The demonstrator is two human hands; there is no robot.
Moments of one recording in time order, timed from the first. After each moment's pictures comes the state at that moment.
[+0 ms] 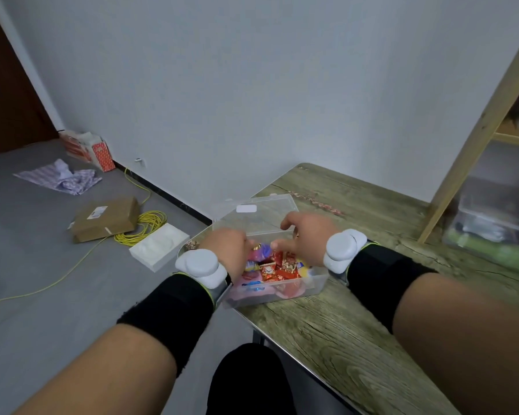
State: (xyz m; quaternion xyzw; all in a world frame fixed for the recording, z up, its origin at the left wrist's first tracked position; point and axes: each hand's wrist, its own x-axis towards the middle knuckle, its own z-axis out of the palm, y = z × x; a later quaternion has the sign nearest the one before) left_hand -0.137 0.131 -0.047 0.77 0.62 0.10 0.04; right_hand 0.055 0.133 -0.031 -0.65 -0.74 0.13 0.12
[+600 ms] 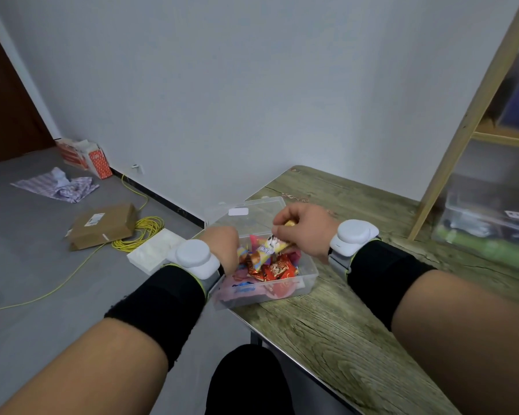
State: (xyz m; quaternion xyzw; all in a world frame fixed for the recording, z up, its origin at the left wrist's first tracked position) left_hand -0.126 0.116 -0.004 0.77 0.63 -0.08 0.05; right_hand 0.061 0.120 -0.019 -0.60 -0.63 0.34 0.35
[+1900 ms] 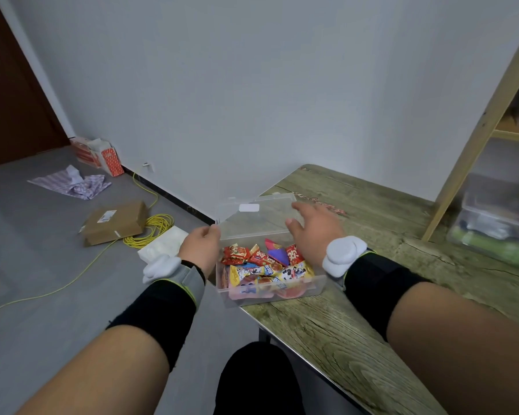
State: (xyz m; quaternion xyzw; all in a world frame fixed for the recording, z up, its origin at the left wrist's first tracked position) left_hand -0.175 0.136 -0.069 0.50 0.69 0.40 0.34; right_hand 0.053 0.127 -0.040 -0.68 -0.69 0.10 0.25
